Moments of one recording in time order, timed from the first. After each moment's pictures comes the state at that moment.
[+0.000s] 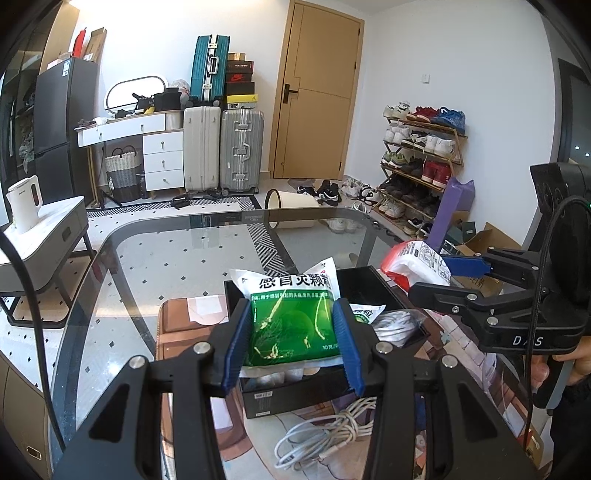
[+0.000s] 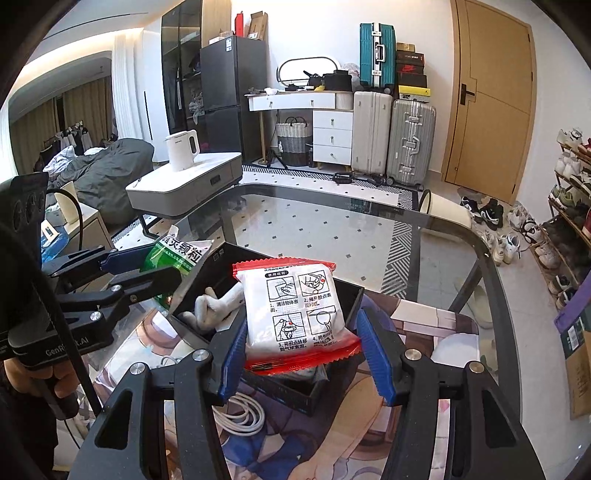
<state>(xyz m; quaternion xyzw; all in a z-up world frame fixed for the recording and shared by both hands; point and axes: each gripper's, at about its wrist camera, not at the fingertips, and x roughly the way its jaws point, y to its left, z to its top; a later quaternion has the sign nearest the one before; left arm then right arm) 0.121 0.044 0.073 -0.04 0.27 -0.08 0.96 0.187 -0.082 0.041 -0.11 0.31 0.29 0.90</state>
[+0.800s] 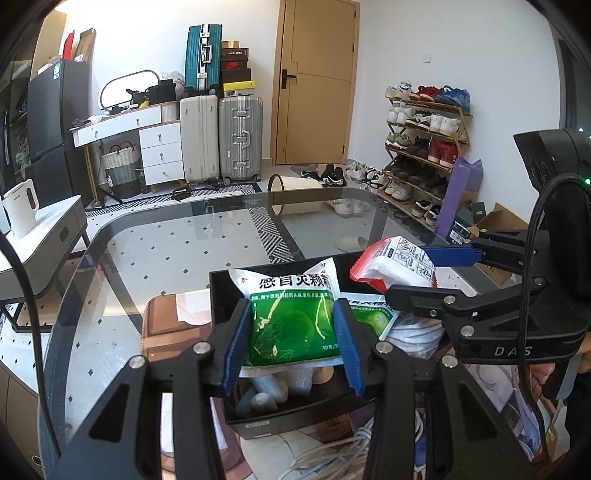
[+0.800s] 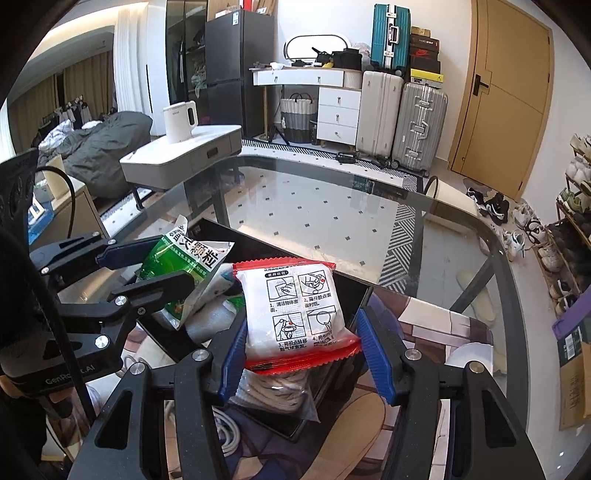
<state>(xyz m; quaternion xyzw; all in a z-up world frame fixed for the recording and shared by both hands) 0.152 0.026 0.042 -0.01 0.30 -0.07 0.95 0.231 -0.053 0.009 -0.15 0.35 0.29 0.88</state>
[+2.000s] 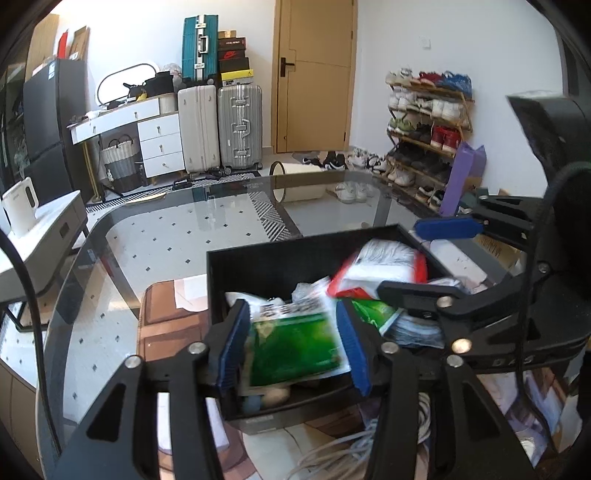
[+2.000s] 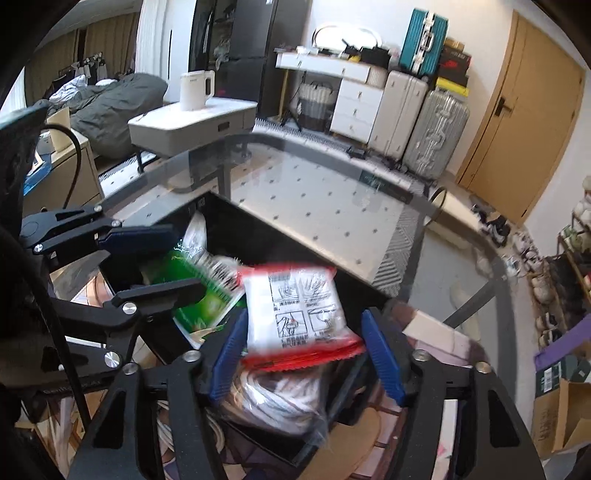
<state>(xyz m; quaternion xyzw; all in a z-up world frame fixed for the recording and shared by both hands) 0.157 0.022 0.032 -0.01 0.31 -0.07 0.95 0.243 -0.044 0.002 -0.21 0.32 0.29 0.88</state>
